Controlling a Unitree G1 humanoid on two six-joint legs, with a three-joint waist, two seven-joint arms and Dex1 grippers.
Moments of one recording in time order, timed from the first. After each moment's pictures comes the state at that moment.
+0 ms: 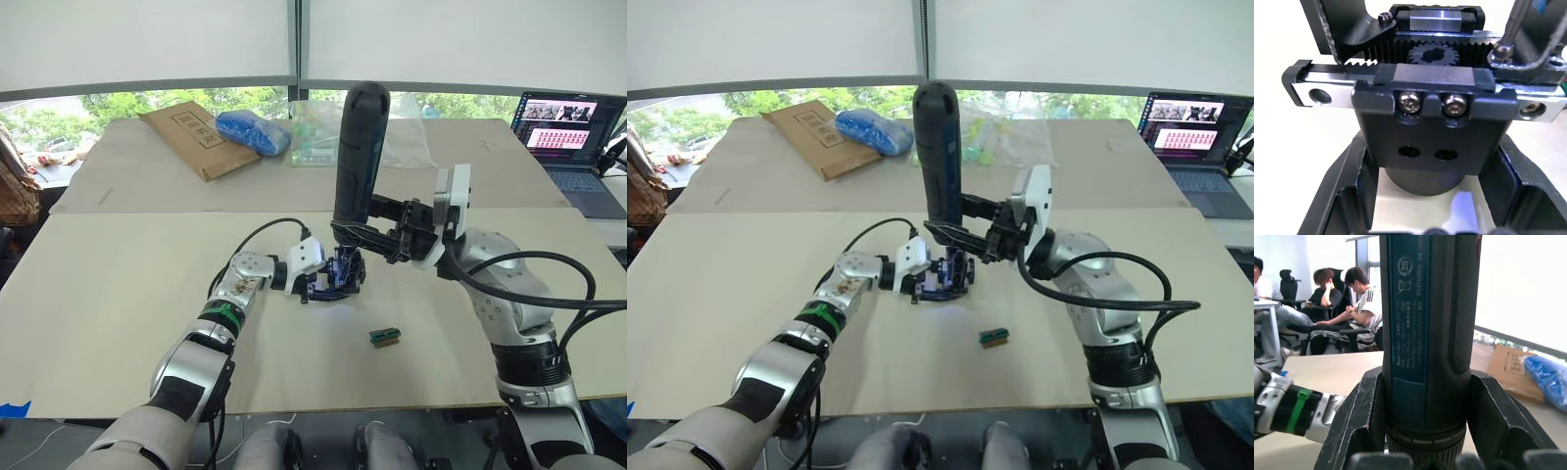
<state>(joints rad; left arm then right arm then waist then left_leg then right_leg) -0.89 0.19 -0.19 1.04 -0.02 -0.32 -1.21 -0.55 -0.43 0.04 -0.16 0.57 0.30 0.92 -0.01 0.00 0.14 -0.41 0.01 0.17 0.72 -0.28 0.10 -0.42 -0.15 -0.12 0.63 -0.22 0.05</state>
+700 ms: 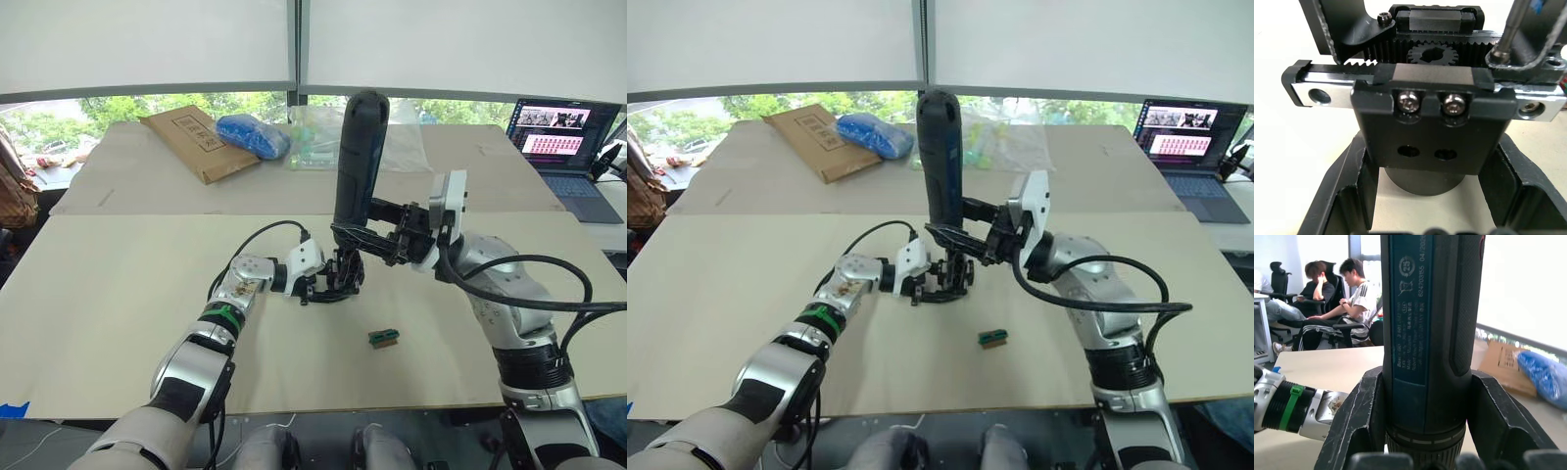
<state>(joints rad) -0.88 0.19 -0.19 1.05 -0.02 -0.33 -1.20 -0.55 -0.46 0.03 -0.21 0.62 0.38 0.86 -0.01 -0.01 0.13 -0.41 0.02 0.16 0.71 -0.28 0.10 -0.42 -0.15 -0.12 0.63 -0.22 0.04</state>
